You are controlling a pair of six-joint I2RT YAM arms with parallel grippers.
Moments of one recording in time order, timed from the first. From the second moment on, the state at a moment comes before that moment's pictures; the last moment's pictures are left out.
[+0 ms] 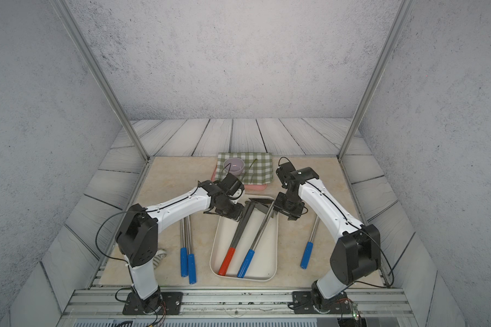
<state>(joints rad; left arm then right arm) -0.76 1.90 1.51 -0.85 0.12 -0.27 0.40 1.56 1.44 -1.34 -0.12 0.80</state>
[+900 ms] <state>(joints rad) -0.81 2.14 1.69 -0.91 0.07 -0.27 0.36 1.55 1.36 -1.30 -0.16 0.75</state>
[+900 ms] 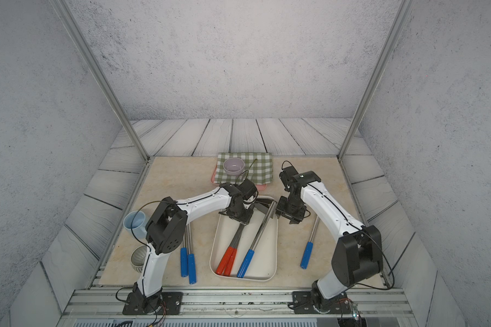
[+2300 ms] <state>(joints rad) -0.77 2.01 1.60 -0.95 -0.08 -0.41 0.36 1.56 1.33 -1.26 -0.19 0.74</state>
